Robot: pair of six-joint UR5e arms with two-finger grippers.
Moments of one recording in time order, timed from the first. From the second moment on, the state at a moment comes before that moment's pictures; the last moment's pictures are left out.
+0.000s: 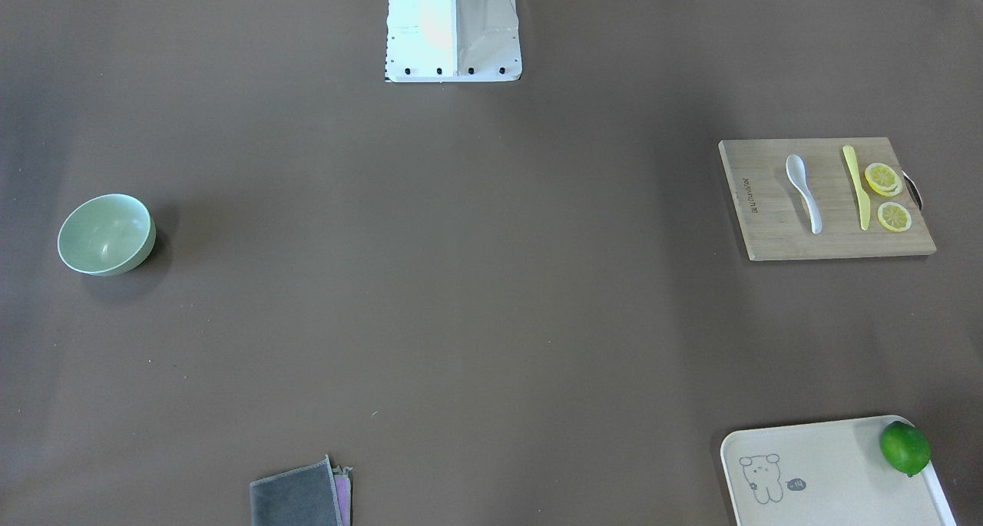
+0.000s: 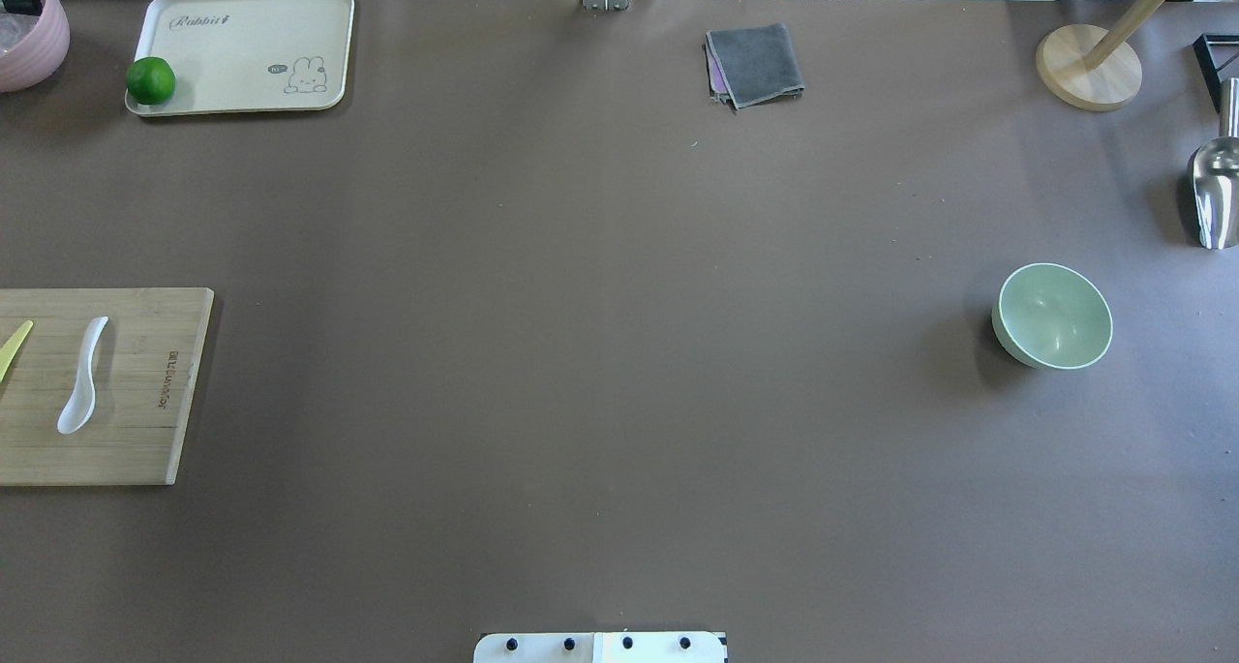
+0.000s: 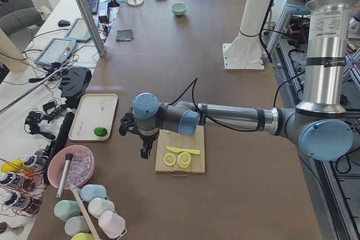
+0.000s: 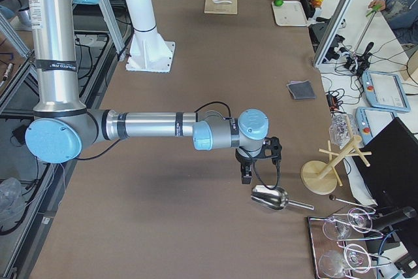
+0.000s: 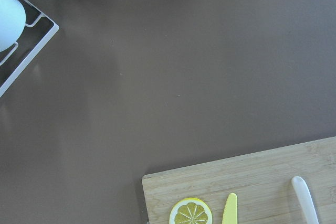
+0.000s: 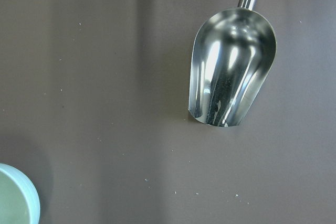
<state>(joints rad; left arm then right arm) -1.51 -1.56 -1.64 -1.72 -2.40 -0.02 1.51 -1.55 1.59 -1.48 2.38 0.12</state>
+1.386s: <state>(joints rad) -1.51 -1.56 -1.64 -1.73 -2.40 -0.04 1.47 -1.56 1.60 -1.38 2.39 0.11</state>
